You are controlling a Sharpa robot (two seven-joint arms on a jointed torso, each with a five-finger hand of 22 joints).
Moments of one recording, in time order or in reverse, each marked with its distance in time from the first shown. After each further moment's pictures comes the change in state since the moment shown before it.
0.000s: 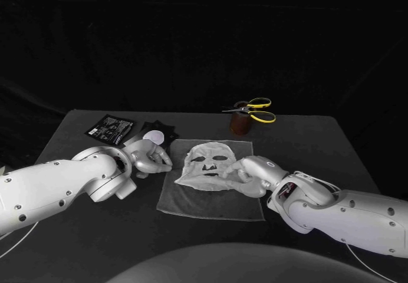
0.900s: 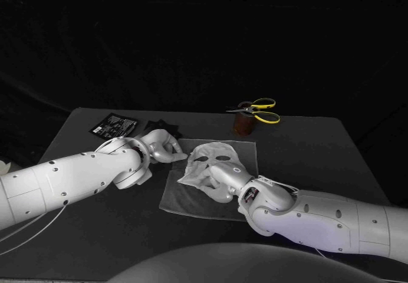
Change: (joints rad) left arm 0.007 0.186 -0.011 -0.199 -0.183 -0.049 -0.003; left_hand -0.094 -0.014 -0.202 0.183 0.000 0.107 -0.022 -0.114 -0.109 0.245 -0.019 0.205 0.195 -0.003 -0.011 0.079 0.000 -0.016 0.104 -0.013 0.131 0.078; right arm -0.031 0.256 0.000 -0.115 -0.103 0.045 -0.153; right_hand -0.004 0.028 0.054 -0.009 -0.018 -0.020 0.015 -0.064 -0.050 0.002 0.010 0.000 0.000 0.002 0.005 -0.001 0.001 0.008 -0.001 0.006 -0.008 0.000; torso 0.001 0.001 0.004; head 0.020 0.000
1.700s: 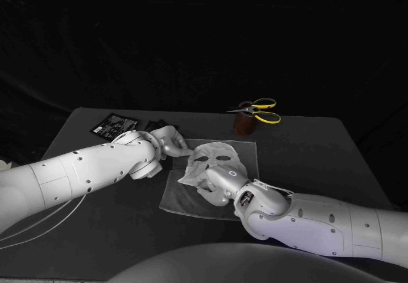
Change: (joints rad) left arm 0.015 0.112 0.006 -0.117 0.021 0.023 -0.054; left_hand 0.020 0.006 -0.068 0.000 0.000 0.027 -0.004 -0.015 -0.008 0.029 -0.004 0.058 0.090 0.000 0.000 0.005 0.000 -0.015 0.012 -0.005 0.016 0.000; right arm -0.017 0.026 0.000 -0.012 -0.035 -0.008 -0.034; right_hand 0.000 0.000 0.008 -0.003 0.000 -0.003 0.001 -0.005 -0.006 -0.001 -0.001 0.000 0.001 0.000 0.000 0.002 0.000 0.001 0.000 0.000 0.000 0.001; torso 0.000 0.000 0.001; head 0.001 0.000
